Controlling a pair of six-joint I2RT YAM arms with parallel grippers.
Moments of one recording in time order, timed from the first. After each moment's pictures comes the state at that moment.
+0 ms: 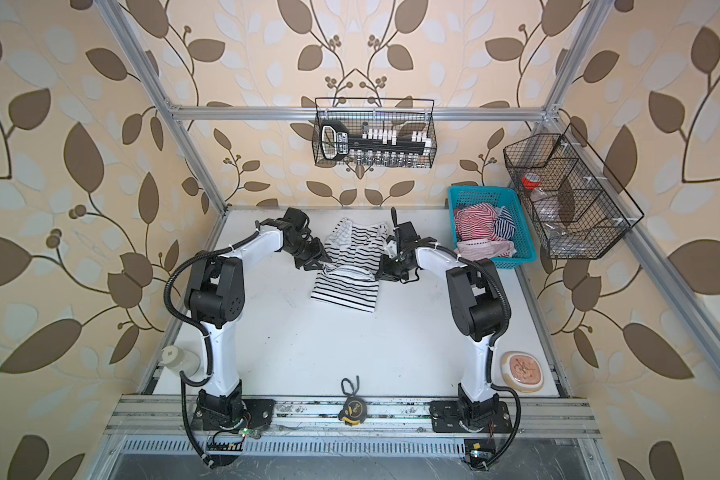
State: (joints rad) left arm -0.24 2.09 1.66 -0.77 0.50 -0.66; right arm 0.30 1.99 1.39 -0.54 -0.49 0.41
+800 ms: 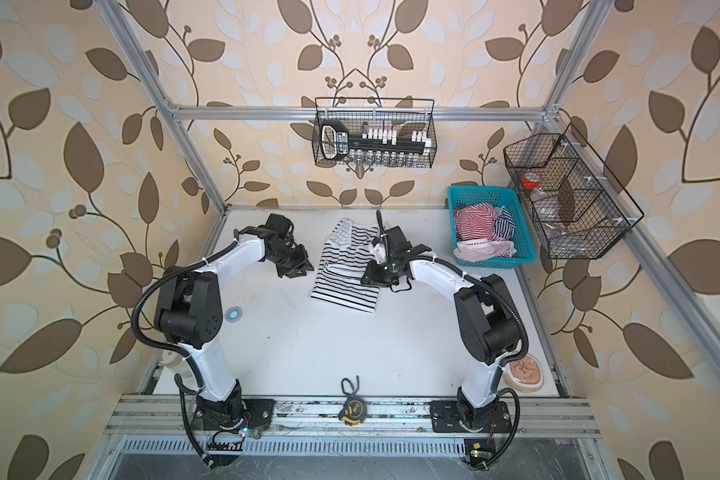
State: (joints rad) left arm -0.19 1.82 1.35 -0.77 0.38 -0.64; right arm 0.47 1.80 1.22 -0.52 -0.42 0.42
